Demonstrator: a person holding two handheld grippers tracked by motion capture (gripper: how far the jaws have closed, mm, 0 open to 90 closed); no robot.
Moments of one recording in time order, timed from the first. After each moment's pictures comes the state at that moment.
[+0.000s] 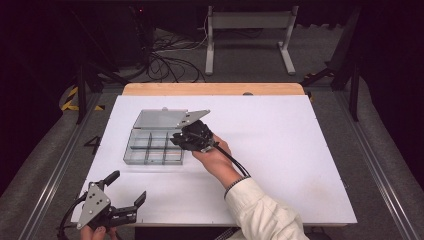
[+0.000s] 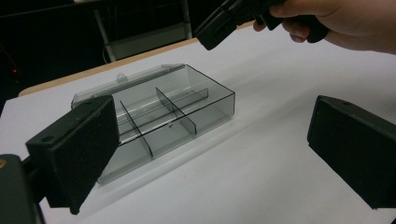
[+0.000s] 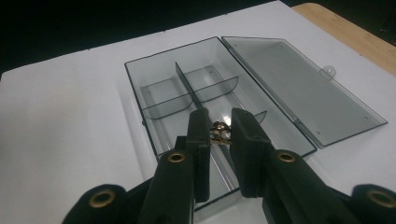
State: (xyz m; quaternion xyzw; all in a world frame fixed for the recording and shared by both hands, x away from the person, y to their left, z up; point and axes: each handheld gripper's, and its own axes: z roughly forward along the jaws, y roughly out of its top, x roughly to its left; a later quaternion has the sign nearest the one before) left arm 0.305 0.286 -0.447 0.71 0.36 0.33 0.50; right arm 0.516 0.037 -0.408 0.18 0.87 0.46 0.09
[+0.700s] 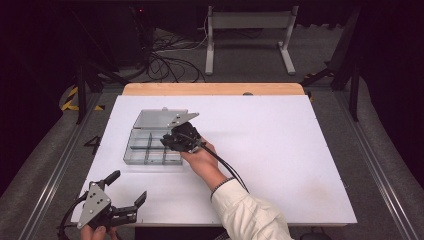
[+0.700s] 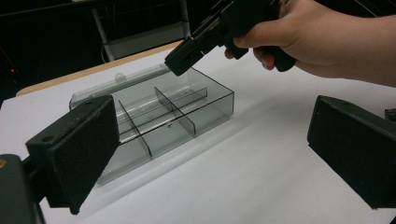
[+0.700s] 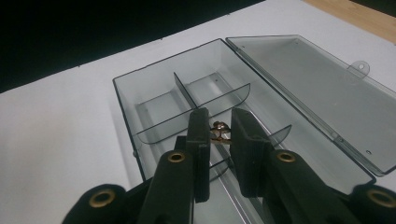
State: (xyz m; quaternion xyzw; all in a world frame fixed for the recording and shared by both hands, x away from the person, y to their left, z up) left arm 0.306 0.286 -0.447 0.72 0.36 0.33 0.50; right arm 0.530 0.071 -0.438 0.21 0.85 0.48 0.07
